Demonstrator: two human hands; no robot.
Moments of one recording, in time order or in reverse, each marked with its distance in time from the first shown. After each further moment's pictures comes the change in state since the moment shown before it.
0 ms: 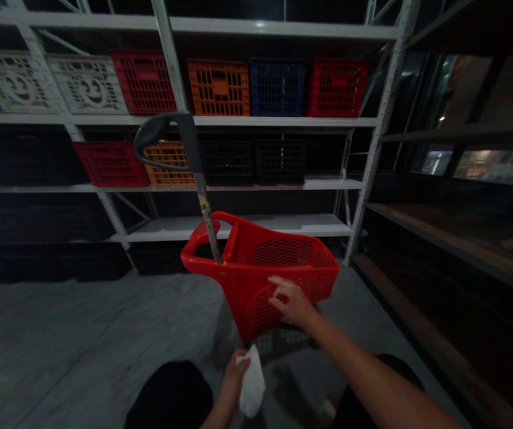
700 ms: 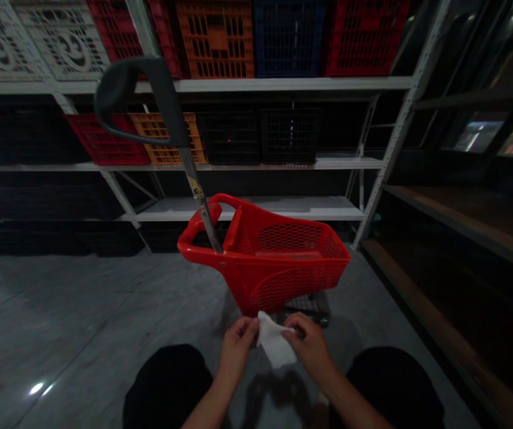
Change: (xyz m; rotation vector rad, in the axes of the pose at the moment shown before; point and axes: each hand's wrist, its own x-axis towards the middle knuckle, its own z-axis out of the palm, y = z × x) left_hand -0.031 0.088 0.032 0.412 0.047 0.344; right_hand -0.087 -0.007 0.038 0.397 0.161 0.425
